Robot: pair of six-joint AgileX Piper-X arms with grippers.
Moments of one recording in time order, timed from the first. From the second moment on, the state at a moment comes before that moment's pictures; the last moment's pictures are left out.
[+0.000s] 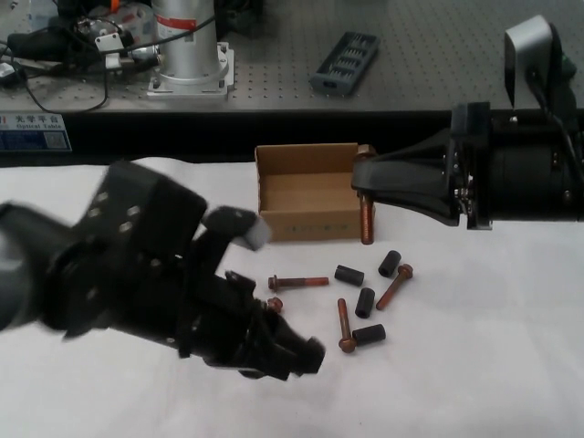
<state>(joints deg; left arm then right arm) -31.1 87.7 -48.4 12.4 40.2 3.4 30.0 71.4 -44.6 -1.2 -45.6 44.9</state>
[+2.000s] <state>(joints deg) -27.5 81.6 -26.3 -61.0 51.6 -43.9 34.1 77.9 -44.7 -13.2 -41.3 51.8</state>
